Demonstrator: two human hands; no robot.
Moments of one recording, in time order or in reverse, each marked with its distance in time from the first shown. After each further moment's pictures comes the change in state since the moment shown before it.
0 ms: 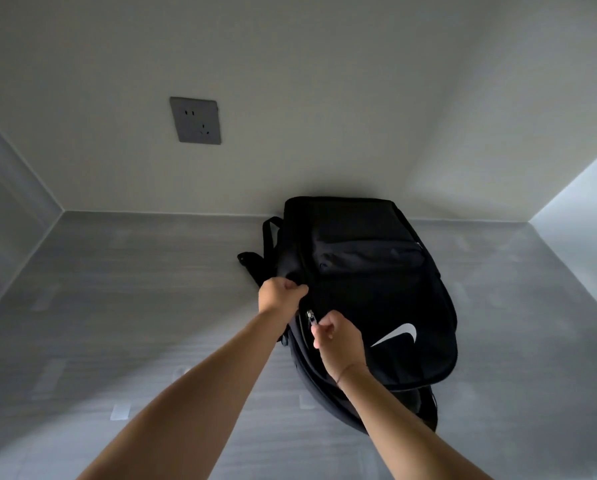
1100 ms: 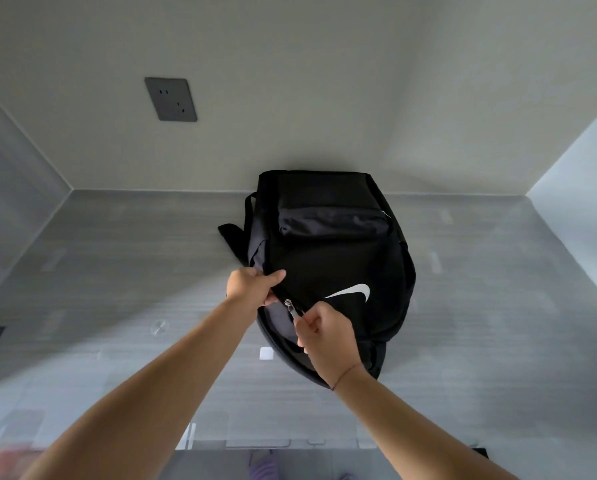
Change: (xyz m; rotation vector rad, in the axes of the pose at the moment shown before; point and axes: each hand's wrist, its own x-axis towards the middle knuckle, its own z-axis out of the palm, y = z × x) left_hand -0.081 0.007 0.023 -0.152 0.083 -0.154; right_hand -0.067 0.039 -0.080 0.125 -0.115 -0.171
